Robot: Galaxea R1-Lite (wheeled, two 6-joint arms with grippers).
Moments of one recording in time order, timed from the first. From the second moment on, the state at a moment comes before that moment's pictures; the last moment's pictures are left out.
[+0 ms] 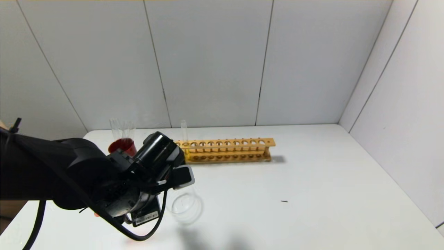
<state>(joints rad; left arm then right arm) -0.66 1.74 -0.98 0.32 0.48 0.59 0.00 0.00 -0.01 0.02 0.00 0.02</state>
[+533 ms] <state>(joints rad) -0.65 1.85 -1.07 0.36 0.48 0.58 0.00 0.00 -0.01 0.02 0.00 0.02</state>
